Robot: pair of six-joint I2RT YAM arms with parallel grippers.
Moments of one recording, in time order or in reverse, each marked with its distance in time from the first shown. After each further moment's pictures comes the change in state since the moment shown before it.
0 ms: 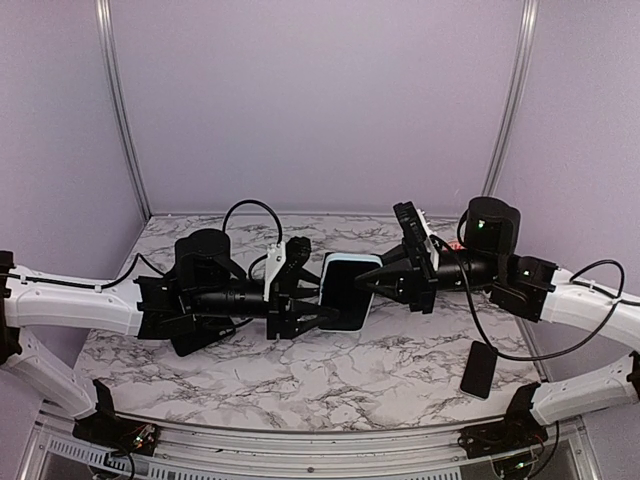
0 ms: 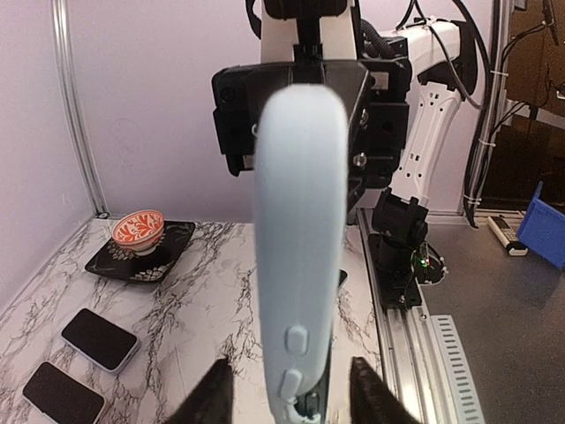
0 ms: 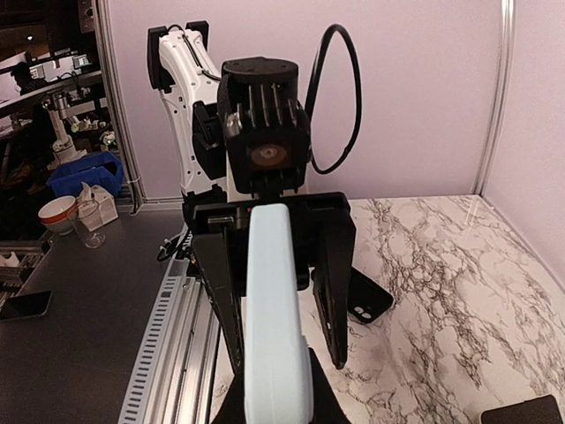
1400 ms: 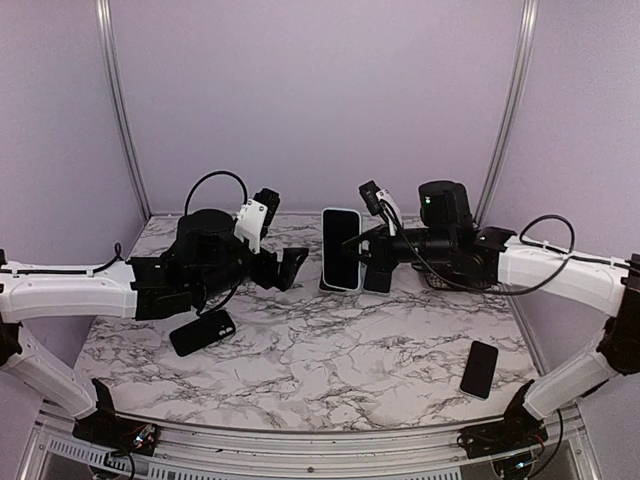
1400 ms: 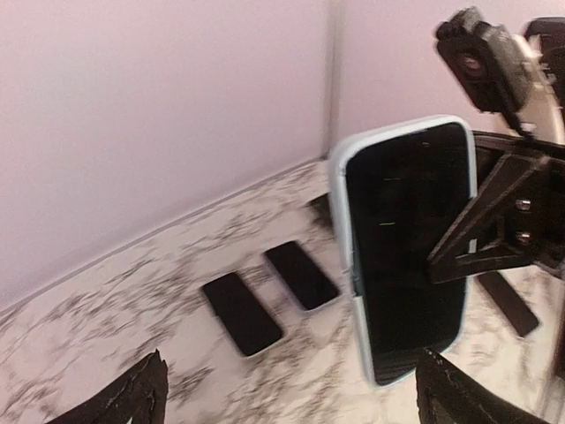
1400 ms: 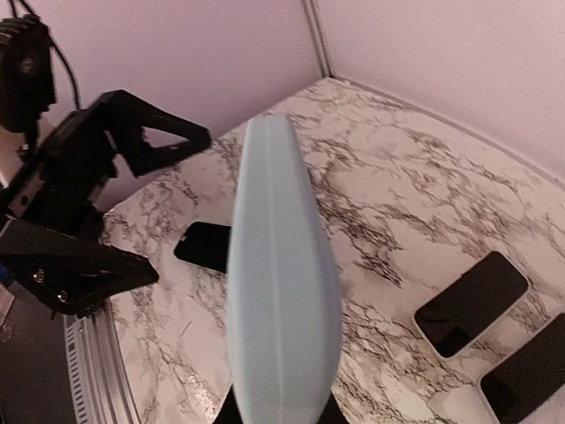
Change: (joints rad) left arm 0.047 -0.023 0.056 -0.162 -0.676 -0.129; right arm -0.106 0.244 0.139 -0.085 0.287 0.213
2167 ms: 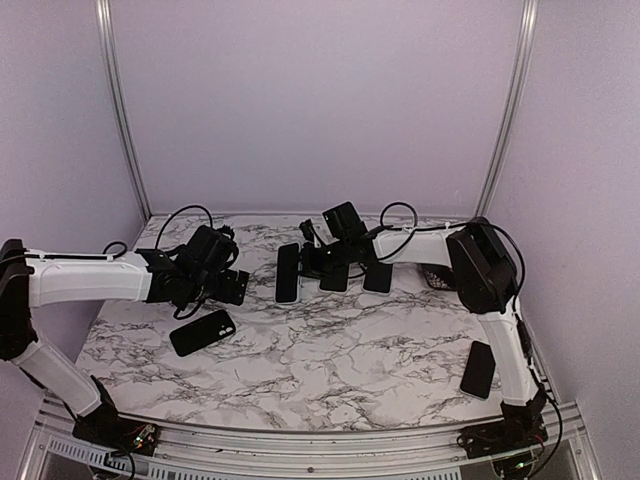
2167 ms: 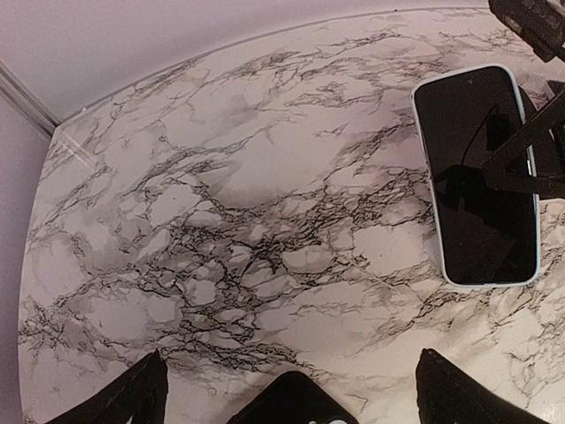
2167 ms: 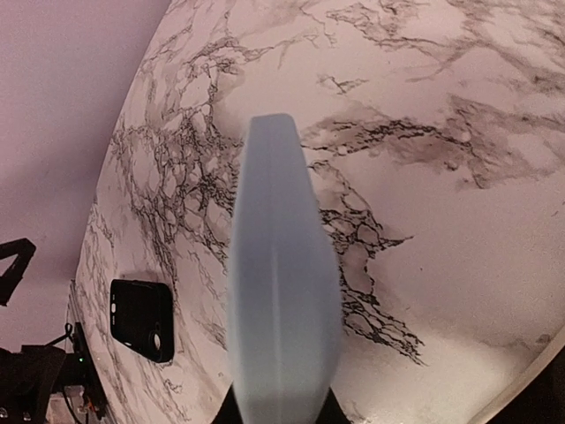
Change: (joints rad) left arm 0.260 0.116 0.005 -0.533 -0.259 -0.227; right arm -0.023 0.992 0.779 -0.161 -0.015 0.408
